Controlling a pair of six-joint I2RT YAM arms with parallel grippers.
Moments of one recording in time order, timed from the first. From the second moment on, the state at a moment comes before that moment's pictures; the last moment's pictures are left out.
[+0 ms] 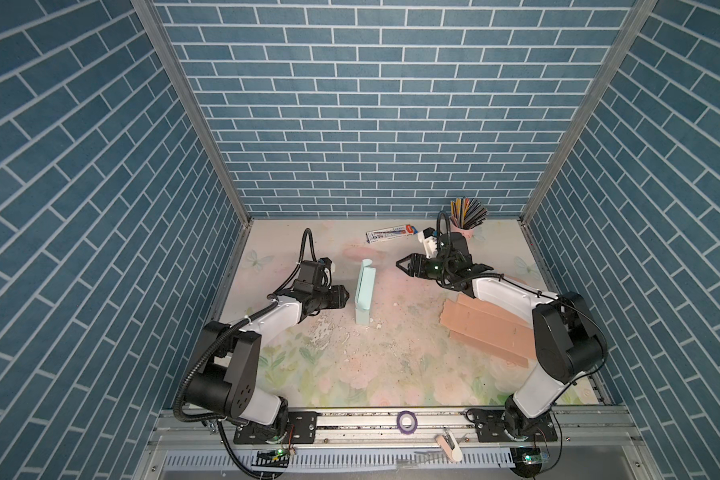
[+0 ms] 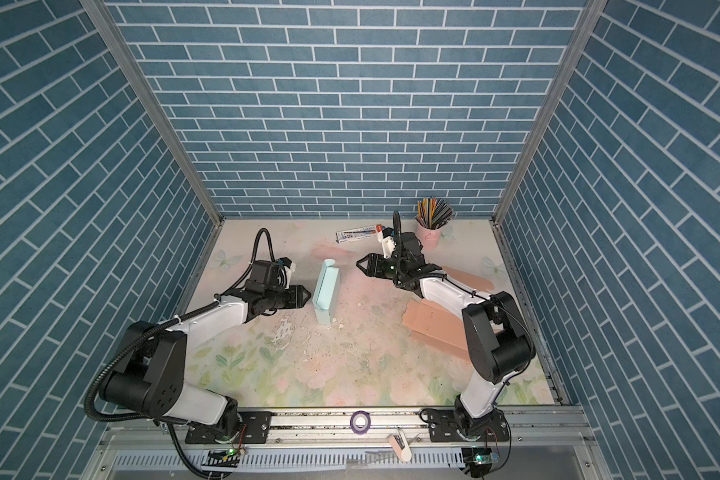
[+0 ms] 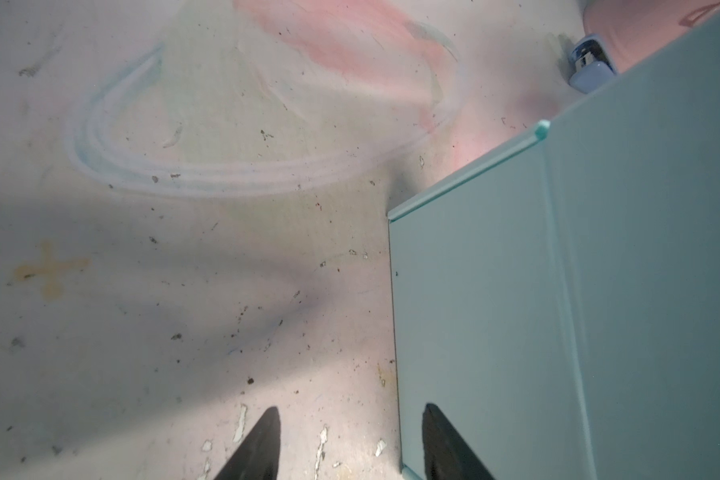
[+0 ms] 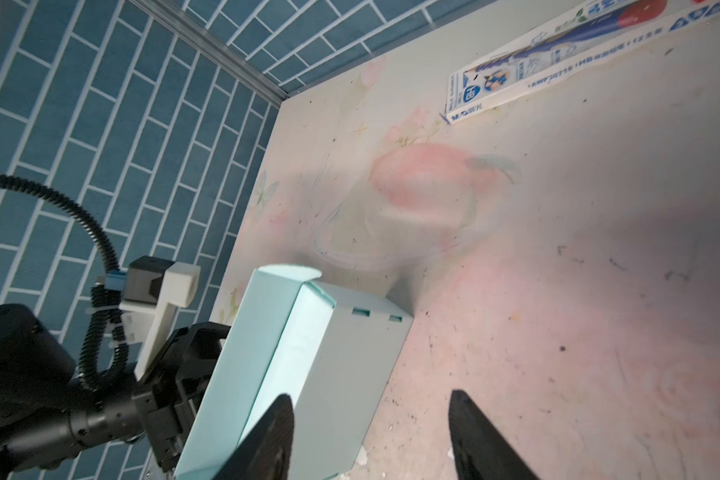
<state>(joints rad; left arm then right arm) -0.27 1.51 0.78 -0.13 0.29 -0.35 0.49 1.74 1.15 0.01 -0.49 0.54</state>
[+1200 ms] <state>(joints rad) -0.28 2.06 1.21 0.03 0.62 -0.37 0.52 1.54 0.94 -0.15 -0.32 0.44</state>
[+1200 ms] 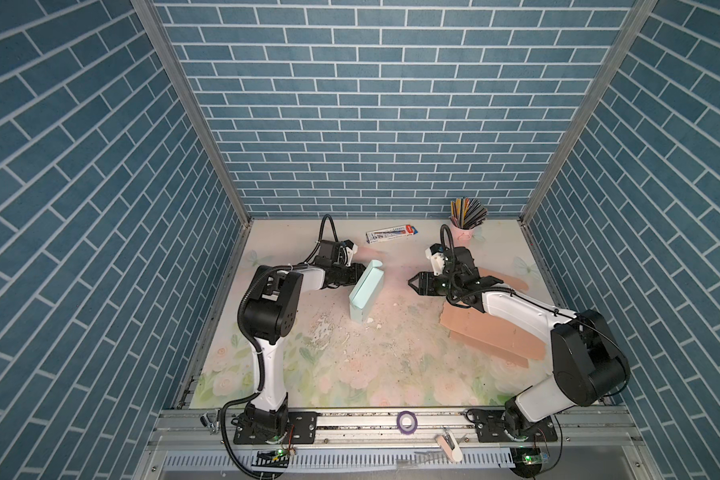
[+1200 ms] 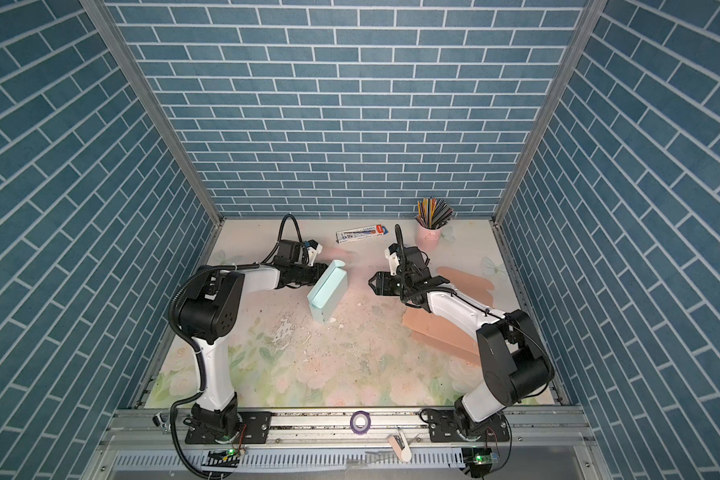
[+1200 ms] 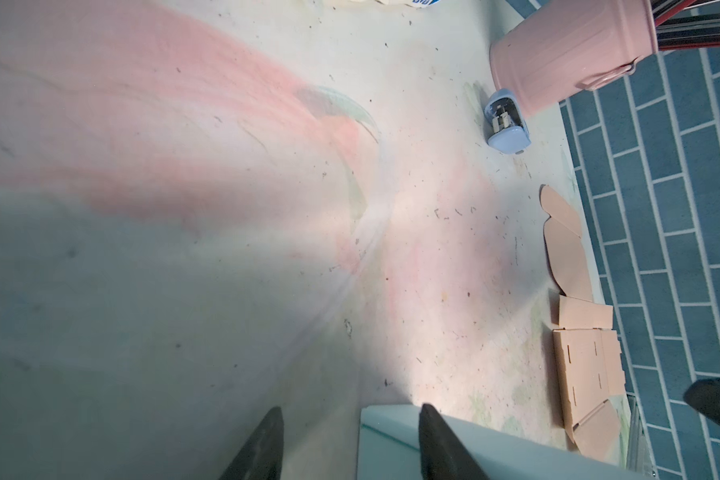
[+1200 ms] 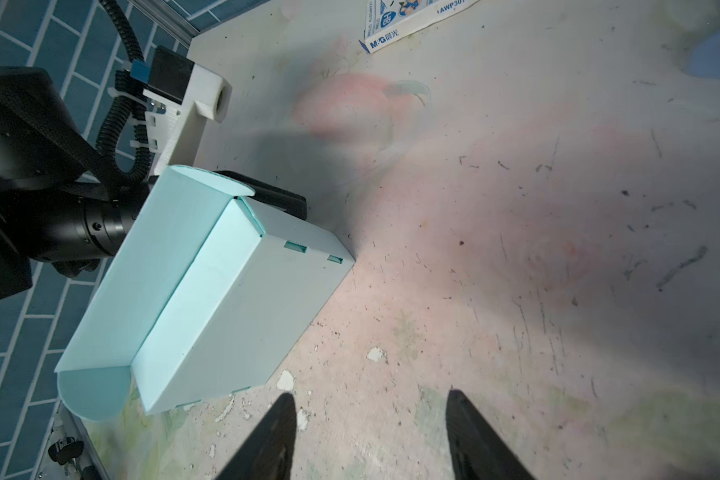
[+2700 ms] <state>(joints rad) -0.29 1.62 1.22 -0.35 0.21 -0.32 0.53 1.59 1.19 -0.26 -0.44 0.01</state>
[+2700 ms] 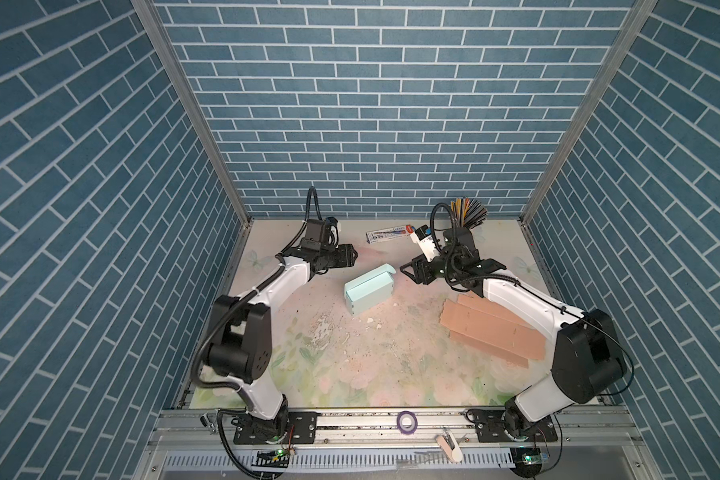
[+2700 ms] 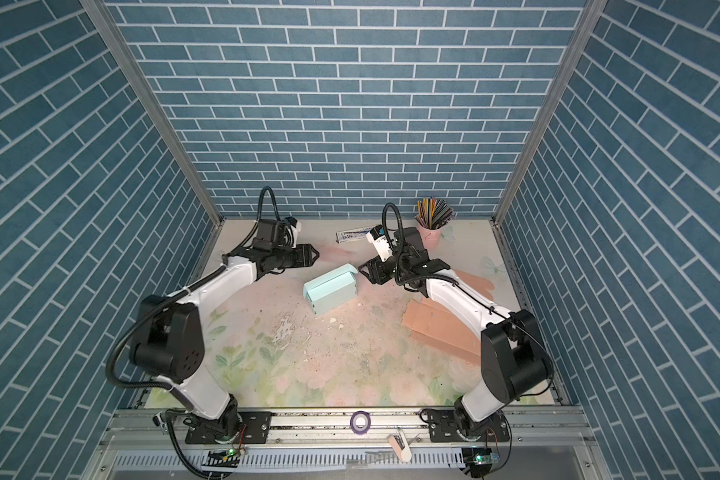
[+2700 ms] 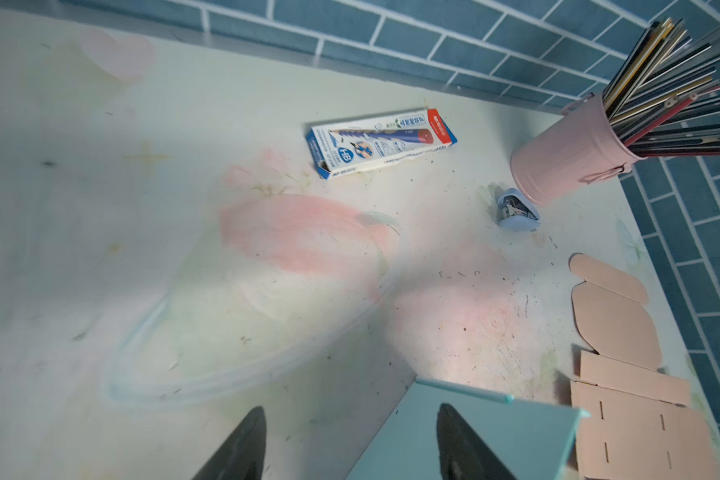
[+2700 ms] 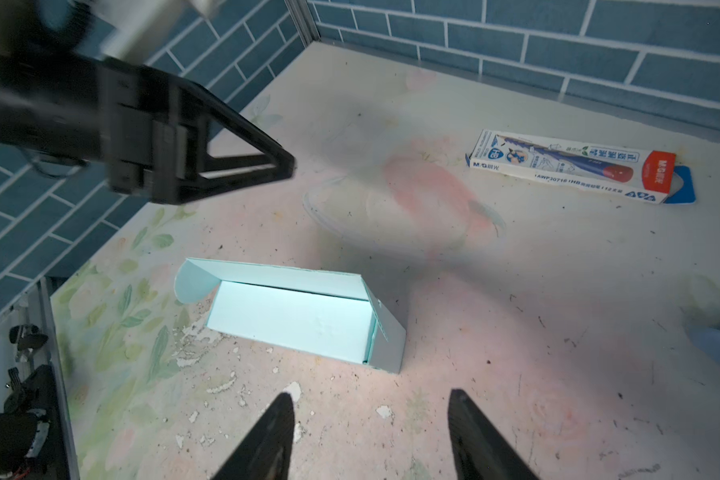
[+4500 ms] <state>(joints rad) -0.50 1.35 0.97 -0.48 0.00 -0.37 0.67 1.94 1.61 -0.65 -0.32 -0.16</state>
